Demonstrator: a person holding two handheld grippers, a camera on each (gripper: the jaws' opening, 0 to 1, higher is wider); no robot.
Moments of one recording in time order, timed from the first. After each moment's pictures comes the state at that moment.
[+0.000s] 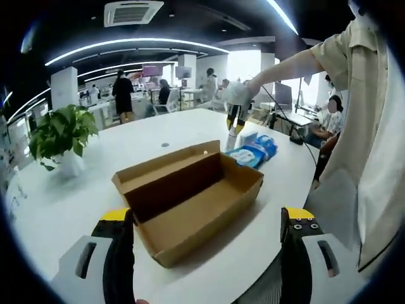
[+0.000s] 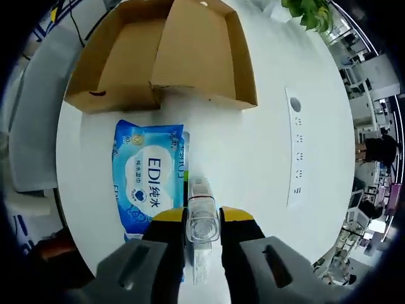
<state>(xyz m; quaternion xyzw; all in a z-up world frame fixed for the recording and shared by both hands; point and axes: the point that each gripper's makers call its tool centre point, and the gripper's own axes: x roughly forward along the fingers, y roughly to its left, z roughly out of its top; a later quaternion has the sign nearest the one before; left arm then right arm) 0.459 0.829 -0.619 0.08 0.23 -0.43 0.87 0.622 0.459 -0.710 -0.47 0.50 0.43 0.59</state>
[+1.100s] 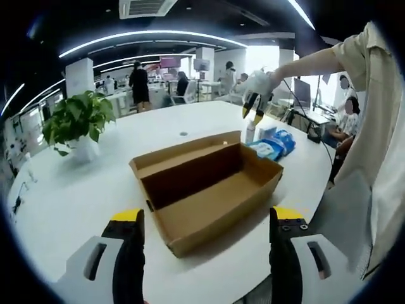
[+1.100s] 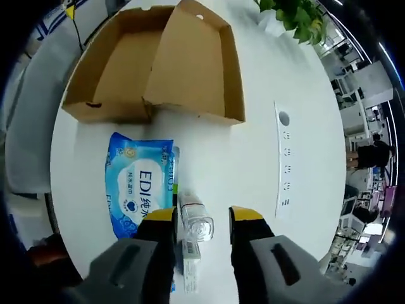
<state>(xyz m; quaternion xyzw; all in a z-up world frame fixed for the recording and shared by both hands) 0.475 0.852 -0.637 0.09 0.26 -0.37 0.89 0.636 0.479 -0.690 -0.46 0.44 0.43 0.64</state>
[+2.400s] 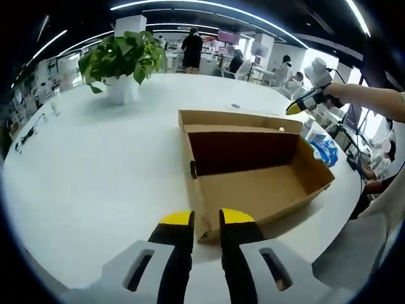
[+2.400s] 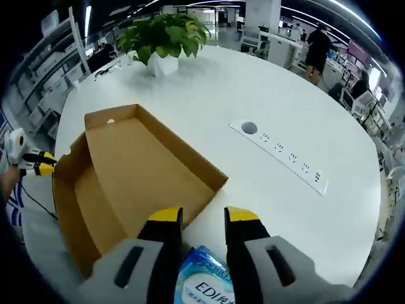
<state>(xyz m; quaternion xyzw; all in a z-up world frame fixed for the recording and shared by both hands) 0.516 0.893 -0.703 -0.01 0.38 -0.22 0.90 0.679 0.566 -0.699 -0.09 0.46 0.25 0.85</state>
